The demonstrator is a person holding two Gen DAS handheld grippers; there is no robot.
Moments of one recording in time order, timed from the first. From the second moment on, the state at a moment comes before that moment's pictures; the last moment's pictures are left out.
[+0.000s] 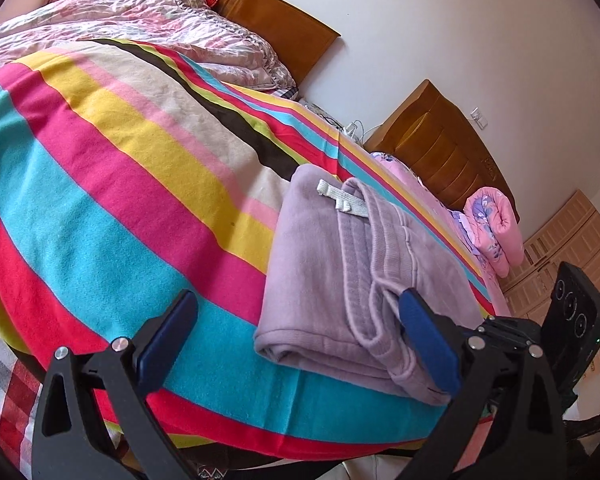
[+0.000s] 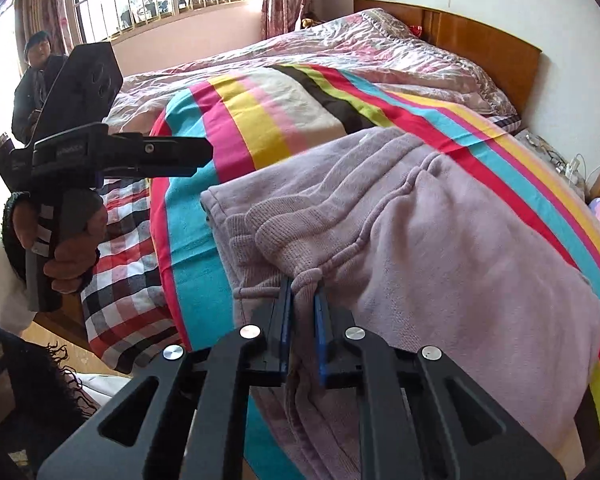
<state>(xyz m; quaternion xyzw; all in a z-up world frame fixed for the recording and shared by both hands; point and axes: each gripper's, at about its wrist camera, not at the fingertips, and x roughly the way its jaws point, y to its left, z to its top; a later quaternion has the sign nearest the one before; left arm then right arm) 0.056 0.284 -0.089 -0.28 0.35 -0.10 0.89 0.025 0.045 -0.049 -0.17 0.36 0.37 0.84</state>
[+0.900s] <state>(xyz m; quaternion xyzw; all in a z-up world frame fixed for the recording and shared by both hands) 0.029 0.294 -0.082 -0.29 0.34 -0.09 0.89 -0.026 0.087 -0.102 -0.40 0.29 0.32 0.81</state>
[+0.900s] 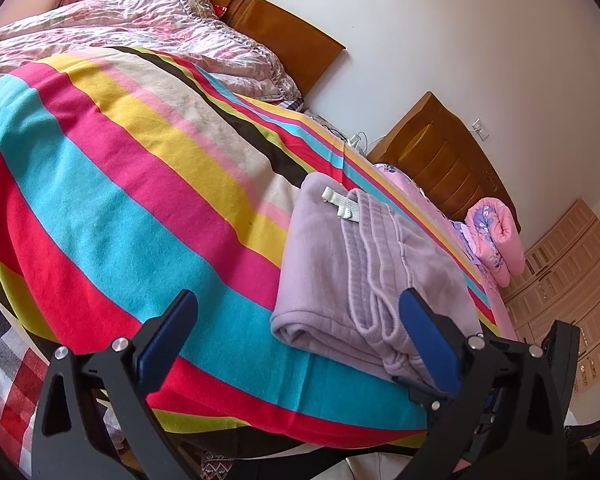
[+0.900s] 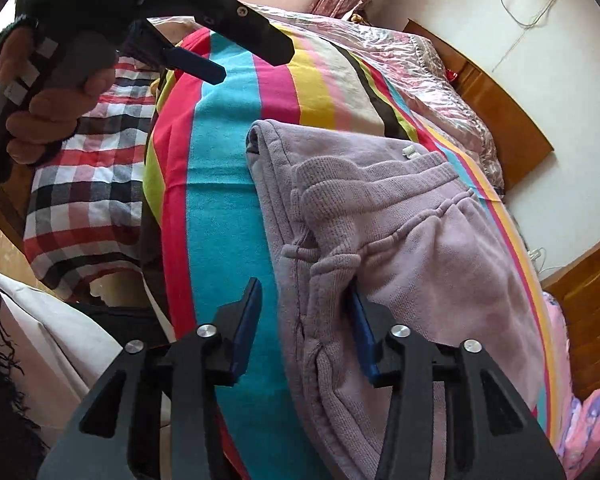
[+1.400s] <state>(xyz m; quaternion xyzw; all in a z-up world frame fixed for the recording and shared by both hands) 0.146 0.236 -0.089 -0.45 0.48 -0.37 0.66 -0.033 0.072 -0.048 -0.38 0.22 0.30 0.85</state>
